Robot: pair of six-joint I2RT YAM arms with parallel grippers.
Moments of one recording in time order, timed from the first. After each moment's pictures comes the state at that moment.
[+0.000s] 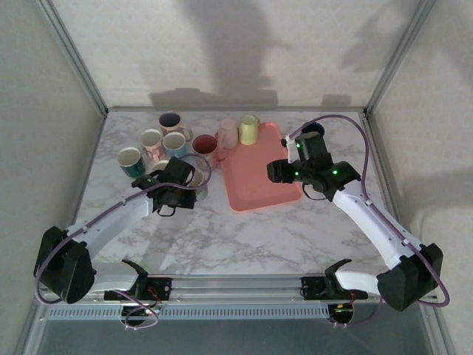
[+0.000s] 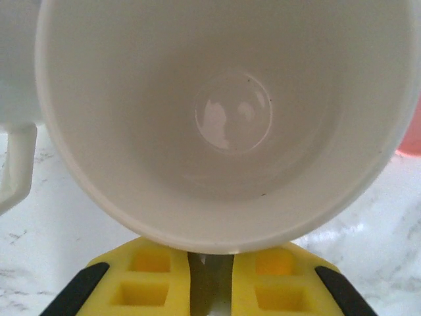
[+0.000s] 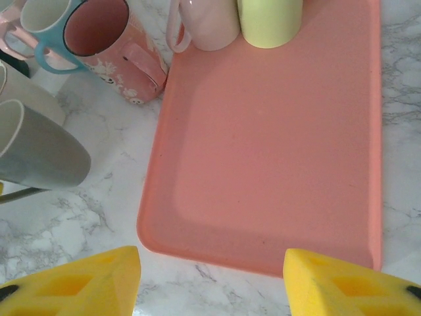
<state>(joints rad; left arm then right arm) -0.50 1.31 0.91 -0.71 -0.07 -0.35 0.52 1.23 1.15 -0.69 -0.11 0.23</state>
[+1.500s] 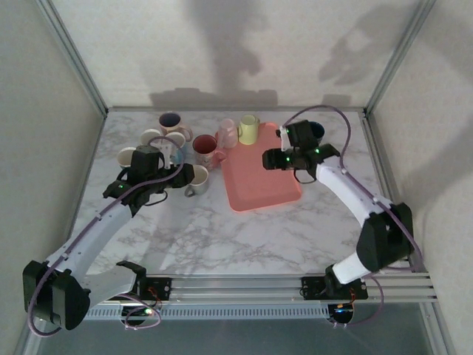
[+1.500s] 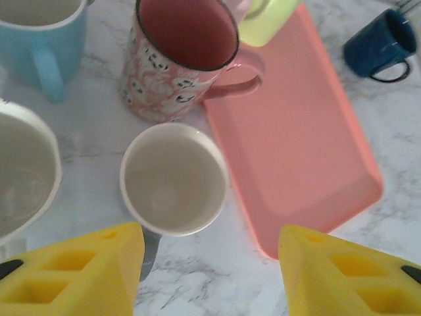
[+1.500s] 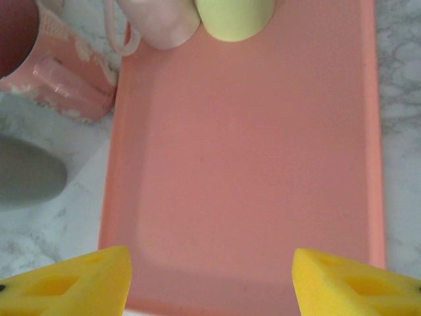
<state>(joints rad) -0.28 1.11 0.87 -0.41 0.22 -0.42 0.43 1.55 1.28 -0.61 -0.13 0.23</state>
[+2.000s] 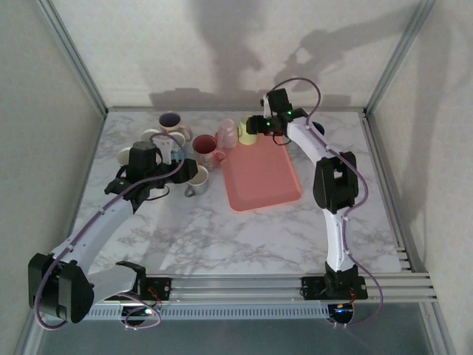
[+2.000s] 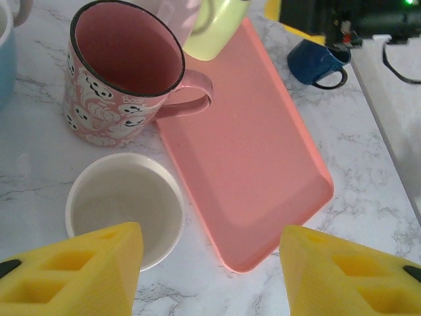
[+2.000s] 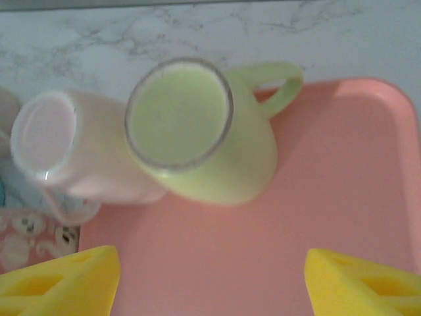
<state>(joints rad) -0.24 1.16 0.86 -0.29 0.38 -0.41 0.38 2.24 2.01 -0.63 -0.17 0.26</state>
